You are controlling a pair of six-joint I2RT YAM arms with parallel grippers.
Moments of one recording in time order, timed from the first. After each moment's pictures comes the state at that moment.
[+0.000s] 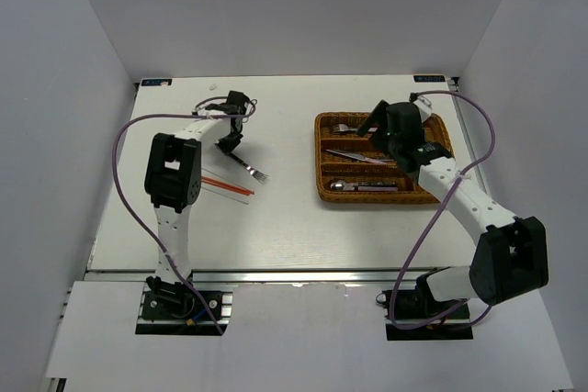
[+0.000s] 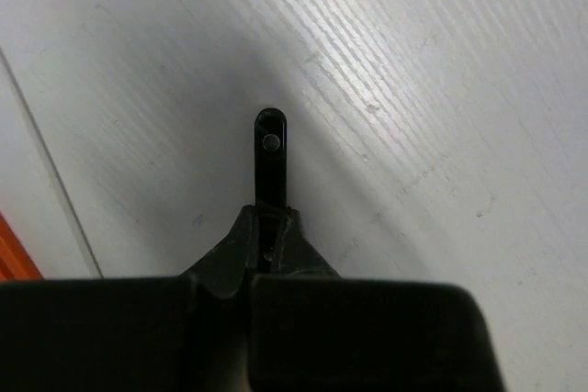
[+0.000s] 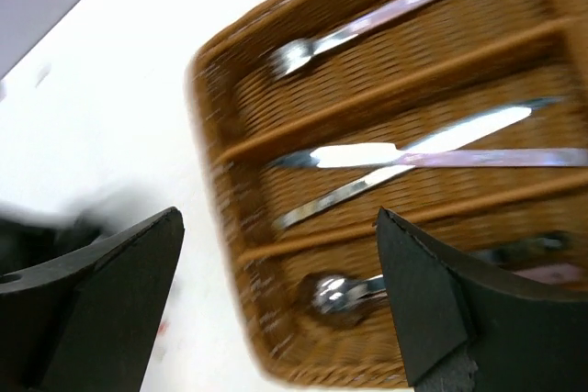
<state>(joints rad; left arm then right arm) -0.28 2.19 1.65 -0.73 -0.50 -1.09 0.38 1.36 1.04 -0.26 0.25 0.79</state>
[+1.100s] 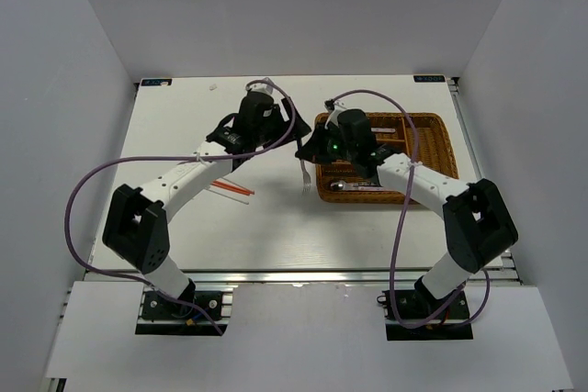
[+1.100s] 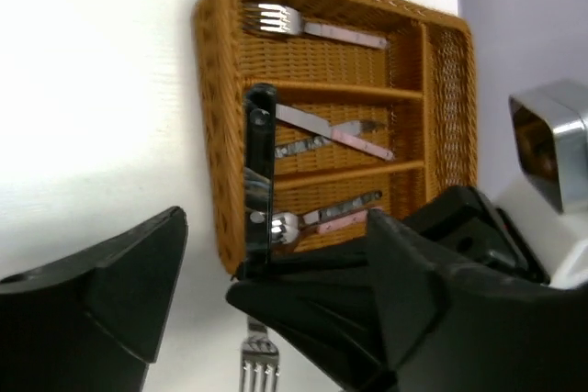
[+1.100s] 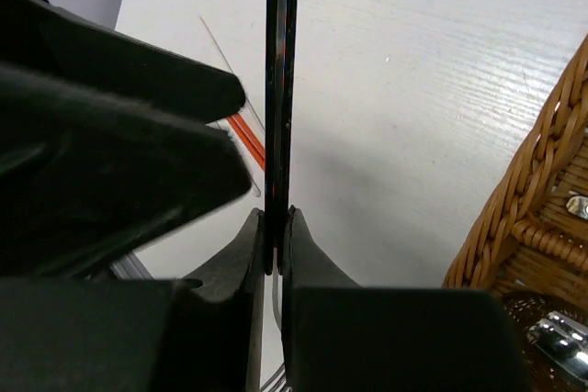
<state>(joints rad) -0.58 1.62 1.29 -0.19 0.03 -0.77 0.62 1.59 1.08 0.06 -0.31 0.60</state>
